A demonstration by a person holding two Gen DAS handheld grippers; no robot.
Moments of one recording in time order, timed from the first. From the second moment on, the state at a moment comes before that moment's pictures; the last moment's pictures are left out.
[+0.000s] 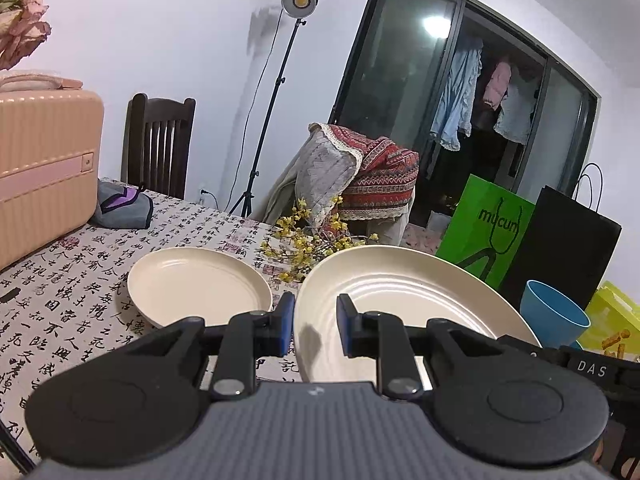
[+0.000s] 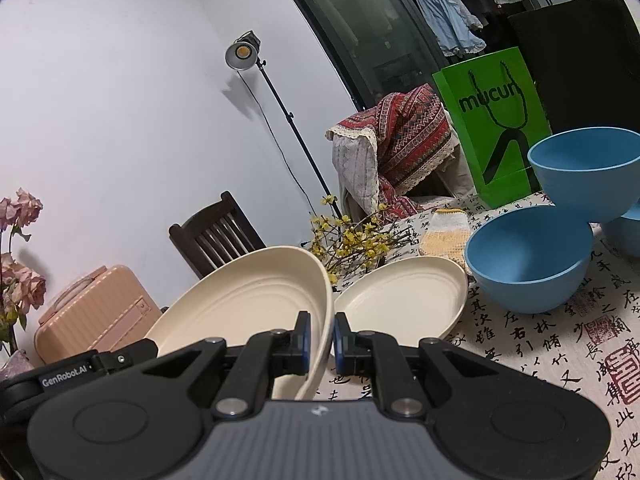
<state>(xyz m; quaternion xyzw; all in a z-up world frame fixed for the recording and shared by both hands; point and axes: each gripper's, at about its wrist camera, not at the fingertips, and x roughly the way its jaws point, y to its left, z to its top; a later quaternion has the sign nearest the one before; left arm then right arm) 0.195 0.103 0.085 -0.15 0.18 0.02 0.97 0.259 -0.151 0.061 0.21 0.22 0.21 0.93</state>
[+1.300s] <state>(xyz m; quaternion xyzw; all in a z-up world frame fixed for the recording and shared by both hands) 0.184 0.079 0.075 -0.13 0.18 0.00 0.97 0.225 -0.179 0.056 0.21 0.20 0.19 0.94</state>
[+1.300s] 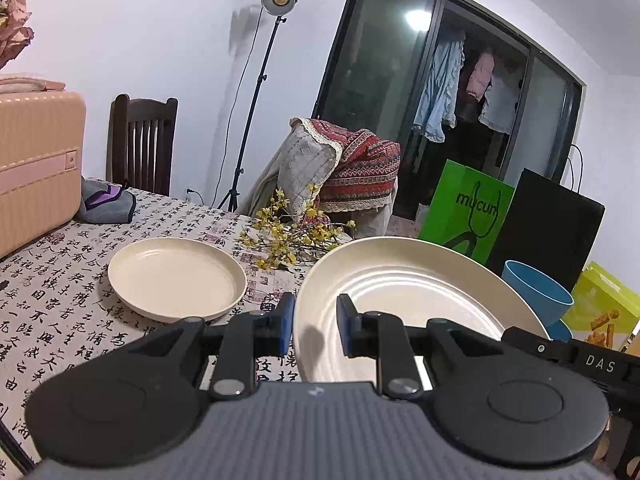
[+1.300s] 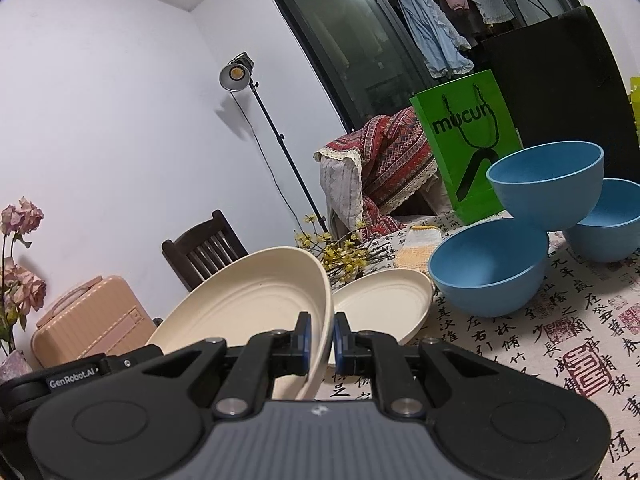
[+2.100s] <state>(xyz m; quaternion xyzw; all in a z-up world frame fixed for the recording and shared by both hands) 0.166 0.069 0.074 -0.13 0.18 0.00 0.98 0.211 -0.188 0.054 0.21 0.19 0.18 0.94</state>
